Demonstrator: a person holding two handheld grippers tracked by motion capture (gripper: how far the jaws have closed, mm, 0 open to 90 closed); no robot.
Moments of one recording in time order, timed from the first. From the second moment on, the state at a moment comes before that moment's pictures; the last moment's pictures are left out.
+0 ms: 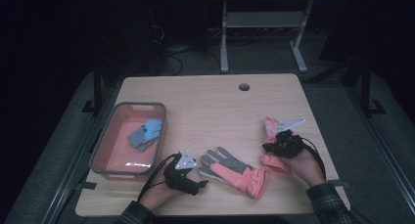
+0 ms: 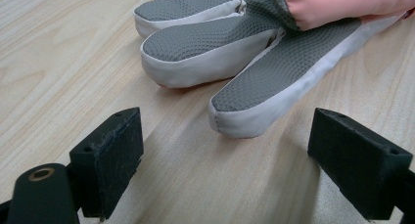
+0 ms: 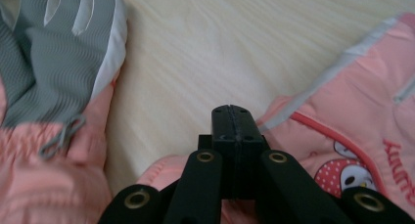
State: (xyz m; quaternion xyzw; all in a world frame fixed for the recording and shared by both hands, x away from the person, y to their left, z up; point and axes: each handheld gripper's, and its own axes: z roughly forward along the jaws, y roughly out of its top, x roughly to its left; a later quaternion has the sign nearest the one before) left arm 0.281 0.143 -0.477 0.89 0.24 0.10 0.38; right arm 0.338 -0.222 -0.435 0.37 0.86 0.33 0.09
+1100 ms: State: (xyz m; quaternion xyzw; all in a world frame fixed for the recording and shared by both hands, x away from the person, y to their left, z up) left arm 0.281 0.143 -0.478 0.89 0.24 0.10 0.38; right arm 0.347 -0.266 -0.439 0.52 0.79 0.32 0.08
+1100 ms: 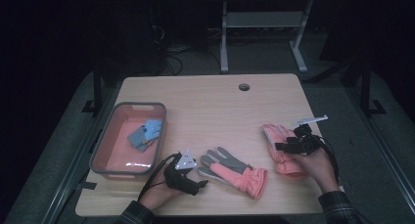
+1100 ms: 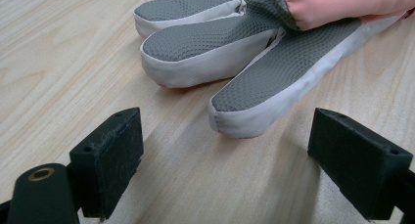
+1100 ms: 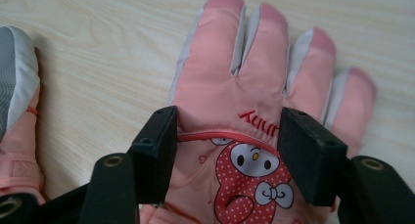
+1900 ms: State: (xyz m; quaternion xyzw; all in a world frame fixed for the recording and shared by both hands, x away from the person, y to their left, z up) left arm 0.281 0.143 -0.477 0.89 0.24 0.10 0.38; right arm 0.345 -0.276 -0.432 0.45 0.81 0.37 0.05
